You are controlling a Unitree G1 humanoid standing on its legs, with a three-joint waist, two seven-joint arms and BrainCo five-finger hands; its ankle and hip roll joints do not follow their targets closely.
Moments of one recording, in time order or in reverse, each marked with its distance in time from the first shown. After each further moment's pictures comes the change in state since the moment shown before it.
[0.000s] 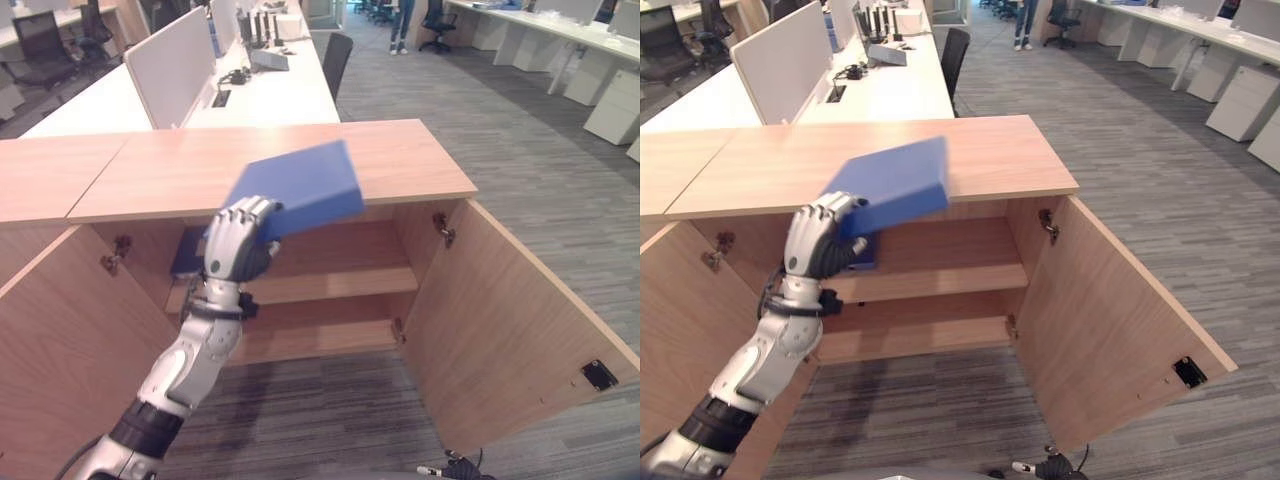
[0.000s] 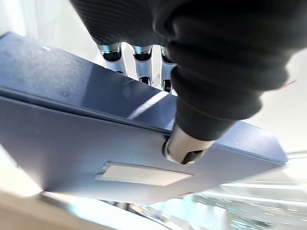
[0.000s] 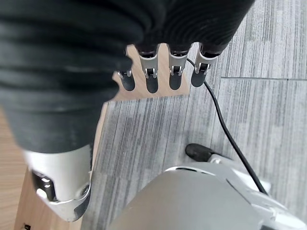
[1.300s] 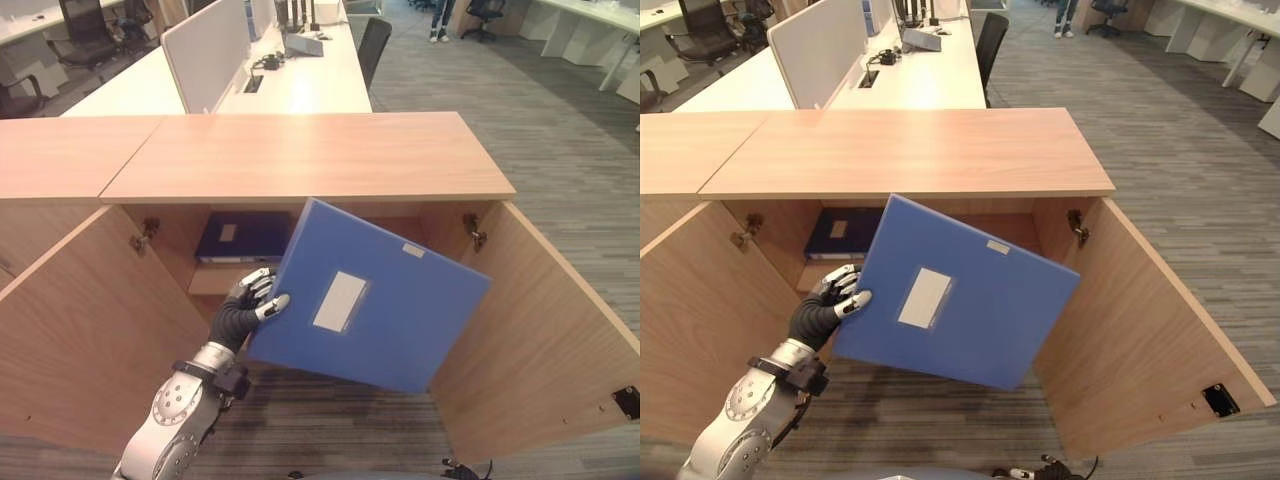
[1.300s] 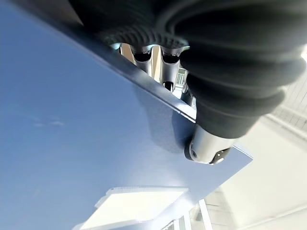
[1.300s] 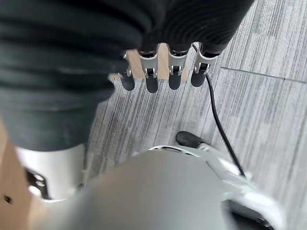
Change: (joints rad) left arm 0.347 -0.037 0.085 -0.073 -1.114 0.066 -0.473; right arm -0.008 0.009 -0.040 0.036 0.011 0.026 0.072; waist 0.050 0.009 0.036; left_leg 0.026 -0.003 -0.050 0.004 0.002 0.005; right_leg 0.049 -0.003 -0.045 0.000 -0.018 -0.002
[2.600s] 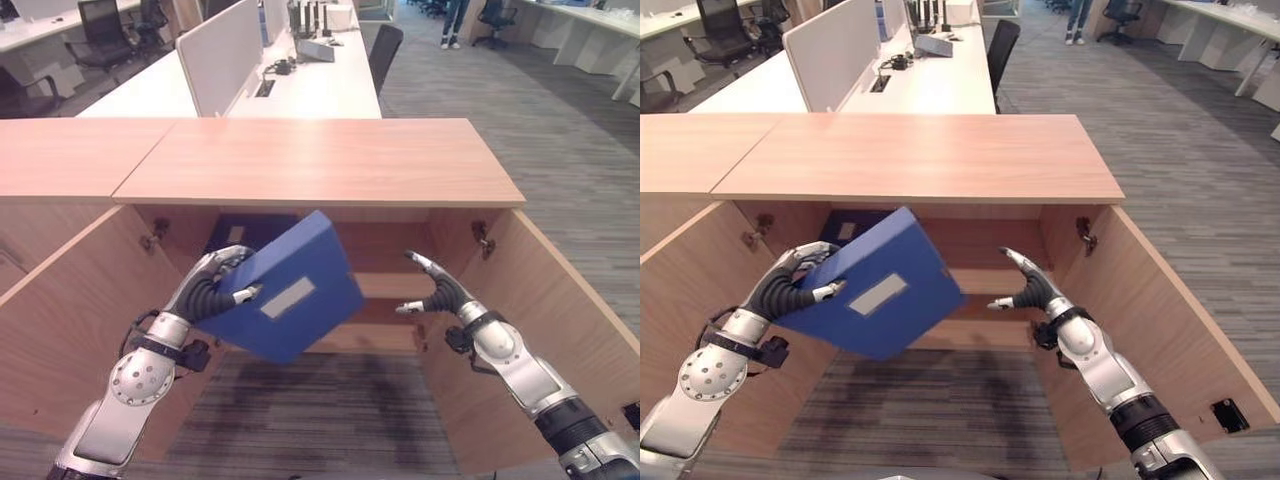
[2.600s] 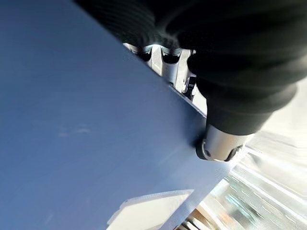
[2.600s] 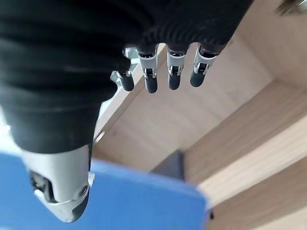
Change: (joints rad) left arm -0.122 0.253 0.120 -0.057 0.504 -0.107 -0.010; right arm -0.295 -0.373 0.116 -1.012 -0.207 -0.066 0.053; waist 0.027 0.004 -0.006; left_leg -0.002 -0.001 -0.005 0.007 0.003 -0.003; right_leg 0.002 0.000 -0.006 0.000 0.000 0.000
